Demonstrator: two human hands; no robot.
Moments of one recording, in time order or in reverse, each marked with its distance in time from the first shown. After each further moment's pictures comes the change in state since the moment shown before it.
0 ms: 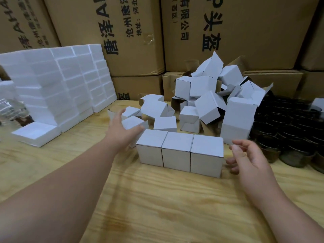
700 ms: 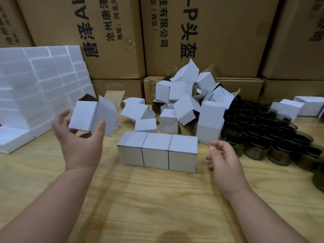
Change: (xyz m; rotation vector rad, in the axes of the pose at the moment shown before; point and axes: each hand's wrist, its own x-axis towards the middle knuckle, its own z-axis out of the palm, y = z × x) left_hand -0.077 0.010 -0.013 -0.478 0.507 0.356; right_hand -0.012 0.001 -0.005 0.009 0.071 -0.002
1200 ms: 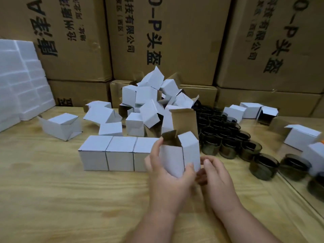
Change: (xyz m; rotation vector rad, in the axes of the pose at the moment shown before) left_hand -0.215 0.092 0.119 -0.233 -0.554 -0.182; right_hand -0.046 -0.012 -0.072 0.026 0.063 0.040
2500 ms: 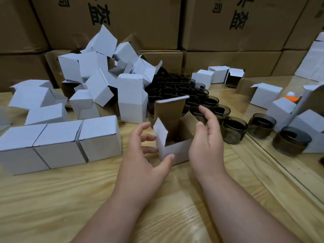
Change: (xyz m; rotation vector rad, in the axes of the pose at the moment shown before) left_hand 0.005 -0.027 0.016 0.141 -0.434 0.075; right_hand 0.016 -0.011 -0.026 -0.140 0.395 -0.097
